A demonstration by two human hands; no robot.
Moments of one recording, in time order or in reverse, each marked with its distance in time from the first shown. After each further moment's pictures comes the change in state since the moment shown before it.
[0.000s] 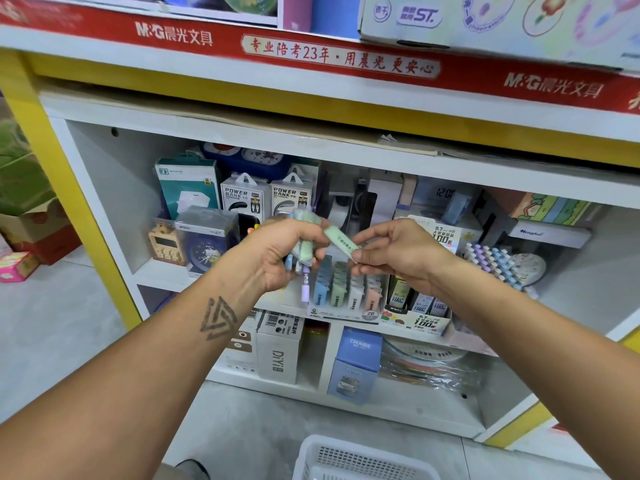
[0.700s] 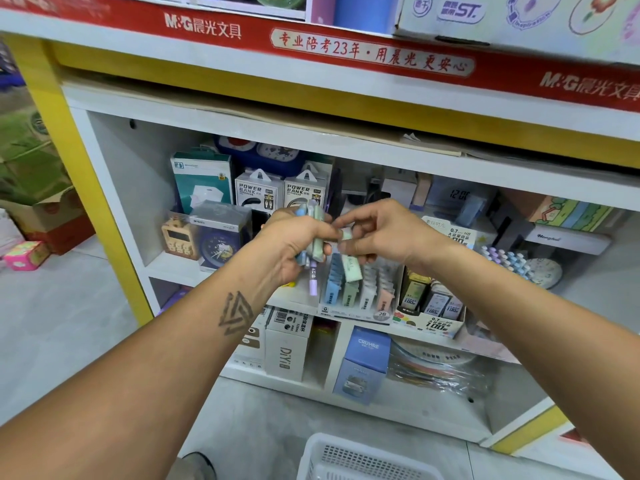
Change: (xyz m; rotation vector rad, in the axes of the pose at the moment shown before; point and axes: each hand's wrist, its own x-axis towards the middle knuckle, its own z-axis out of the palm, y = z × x) left_hand 0.004 0.002 -0.004 0.017 0.184 0.123; right_hand 0.017 -0.025 0.025 -0.497 -0.118 -0.305
